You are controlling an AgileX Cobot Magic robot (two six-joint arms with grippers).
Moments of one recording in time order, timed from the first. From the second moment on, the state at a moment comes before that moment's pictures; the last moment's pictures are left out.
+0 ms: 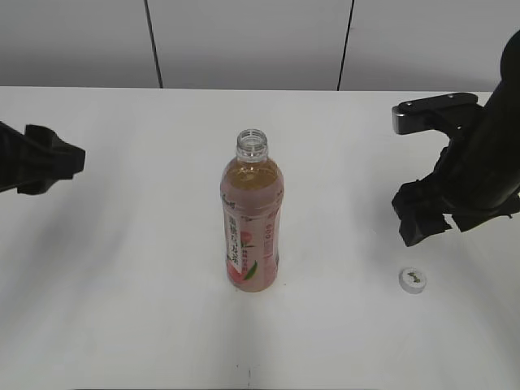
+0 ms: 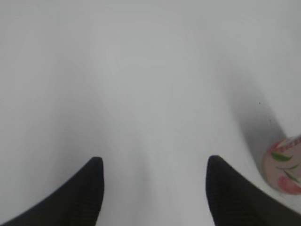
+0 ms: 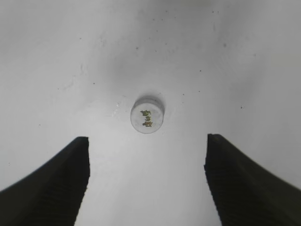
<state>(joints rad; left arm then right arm) -0.37 1.16 -0.60 0.23 0.22 -0.32 0.36 1.64 -0.97 0.00 0.79 0.01</state>
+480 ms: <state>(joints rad) -0.06 1.03 -0.62 -0.05 0.45 -0.06 0.16 1.36 -0.92 -0.02 0.99 -0.04</state>
